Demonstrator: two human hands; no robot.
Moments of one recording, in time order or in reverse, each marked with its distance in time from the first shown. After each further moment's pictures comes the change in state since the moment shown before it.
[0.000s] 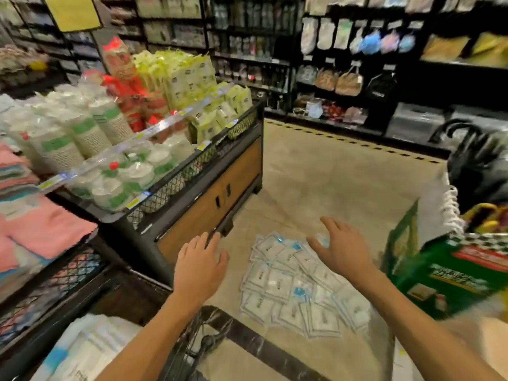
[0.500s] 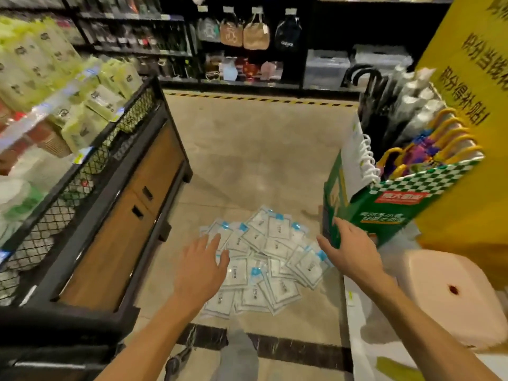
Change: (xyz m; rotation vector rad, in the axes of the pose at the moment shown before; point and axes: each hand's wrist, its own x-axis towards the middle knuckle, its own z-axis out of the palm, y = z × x) left_hand 0.122 0.163 0.092 0.004 -0.201 0.322; right_hand 0.008 0.197 0.020 0.048 -0.019 0.473
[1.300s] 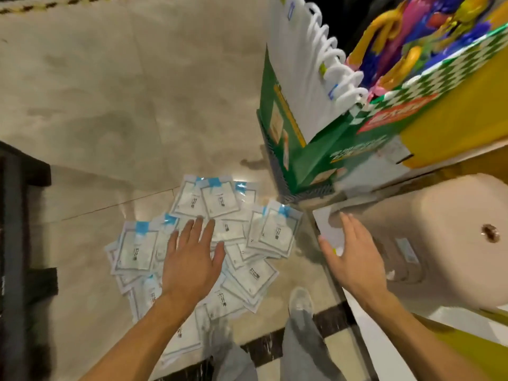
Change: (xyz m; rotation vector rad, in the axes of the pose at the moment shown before) left_hand 0.335 0.118 0.273 0.115 -0.294 0.416; right_hand 0.168 0.174 0.252 0.096 -0.001 0.548
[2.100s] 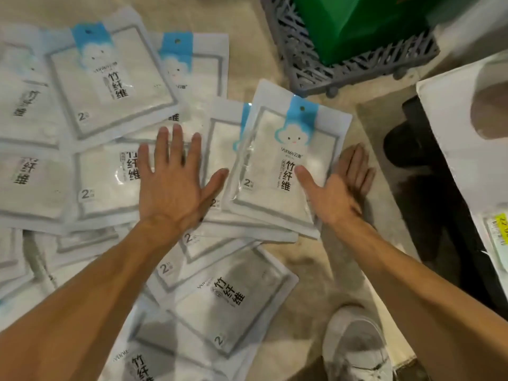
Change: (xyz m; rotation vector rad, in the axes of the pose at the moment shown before) left_hand 0.325 -0.014 0.534 0.193 0.090 0.120; right_hand 0.248 0.186 0.575 0.184 0.028 0.305
